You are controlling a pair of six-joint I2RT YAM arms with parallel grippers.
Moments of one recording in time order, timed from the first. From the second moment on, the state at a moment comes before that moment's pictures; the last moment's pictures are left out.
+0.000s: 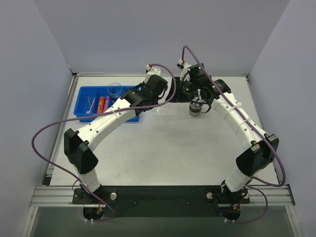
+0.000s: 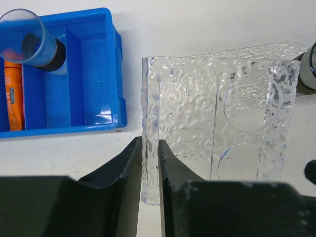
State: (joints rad) left arm -0.78 1.76 1.80 -0.81 -0.60 -0.44; right arm 0.48 1.63 1.67 -0.73 -0.30 0.36
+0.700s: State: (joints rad) left arm -0.84 1.73 1.75 -0.81 -0.62 -0.51; right arm 0.53 1.63 1.65 -0.74 -0.10 0.37
